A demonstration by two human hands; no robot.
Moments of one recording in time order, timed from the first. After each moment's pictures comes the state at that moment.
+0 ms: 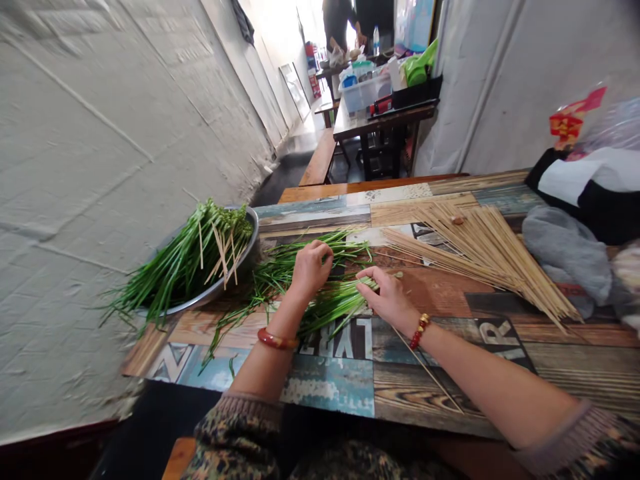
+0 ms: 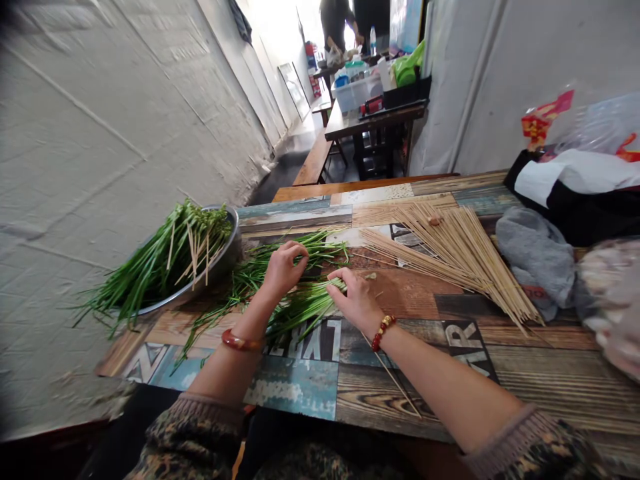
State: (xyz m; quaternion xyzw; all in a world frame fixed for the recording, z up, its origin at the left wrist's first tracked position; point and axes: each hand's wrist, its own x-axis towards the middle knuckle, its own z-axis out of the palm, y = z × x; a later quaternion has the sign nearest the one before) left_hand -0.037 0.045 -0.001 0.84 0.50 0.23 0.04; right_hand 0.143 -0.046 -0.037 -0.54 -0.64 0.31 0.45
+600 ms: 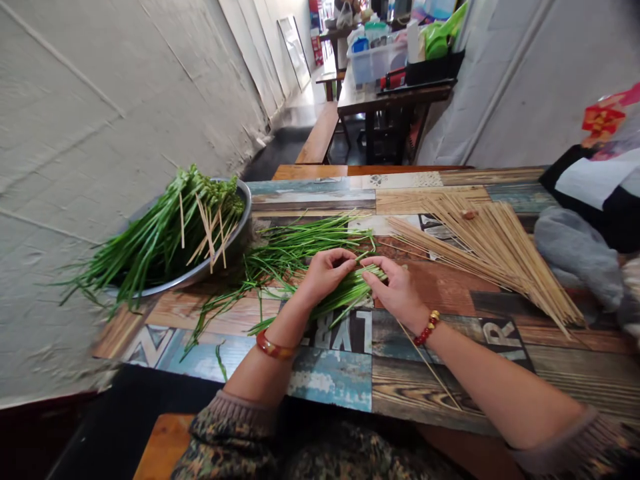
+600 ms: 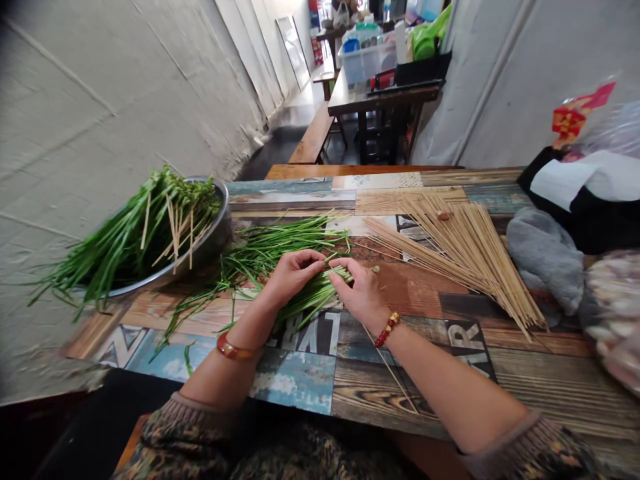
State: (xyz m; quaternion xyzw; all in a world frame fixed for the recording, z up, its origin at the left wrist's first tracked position) left_hand -0.014 0.008 -0.009 0.70 0.46 0.33 0.43; right_hand 0.146 -0.046 -0.034 -0.55 -0.60 0.36 0.46
